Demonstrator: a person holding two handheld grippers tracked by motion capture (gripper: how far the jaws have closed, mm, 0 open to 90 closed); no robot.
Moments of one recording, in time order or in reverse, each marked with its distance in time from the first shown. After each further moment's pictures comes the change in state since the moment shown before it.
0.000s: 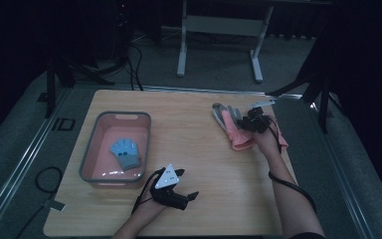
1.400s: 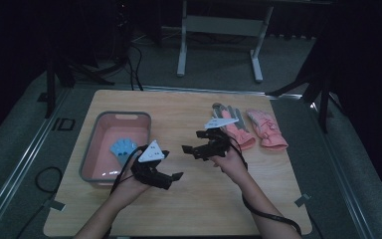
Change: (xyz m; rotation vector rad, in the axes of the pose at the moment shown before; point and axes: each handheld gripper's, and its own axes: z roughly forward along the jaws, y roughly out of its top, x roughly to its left) left arm 0.032 0.064 -0.056 0.106 0.046 0.015; right arm 0.180 0.010 -0.052 -0.162 0.497 -0.108
